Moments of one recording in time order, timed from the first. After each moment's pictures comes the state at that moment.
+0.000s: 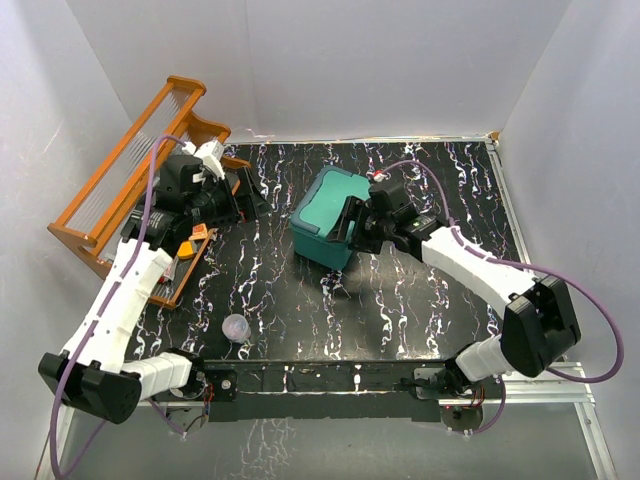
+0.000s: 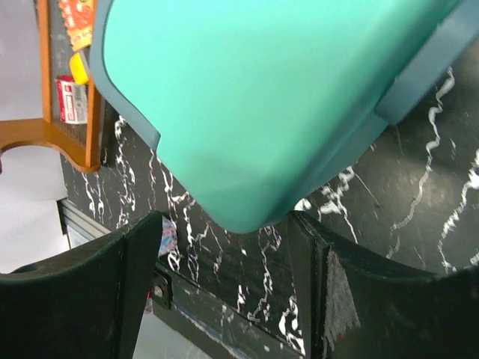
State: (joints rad) left arm -0.31 1.18 1.30 -0.74 0.25 -0.48; right arm 0.55 1.42 1.07 -0.39 -0.21 0.79
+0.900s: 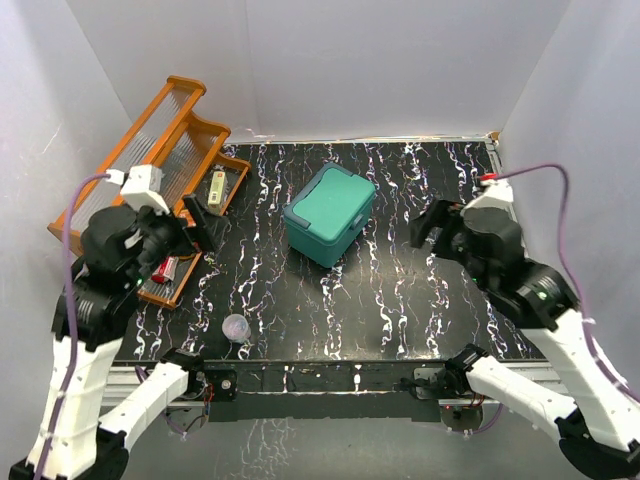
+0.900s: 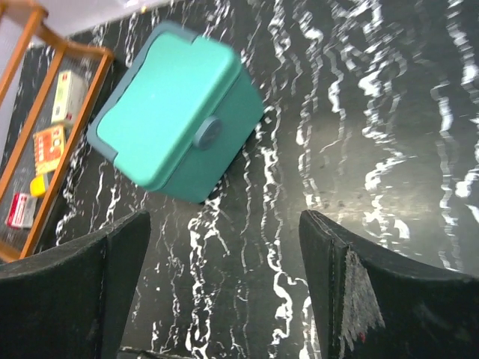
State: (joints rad) left arm -0.31 0.80 1.31 -0.85 0.03 -0.36; right arm 0.59 0.82 1.14 -0.76 0.33 0.59
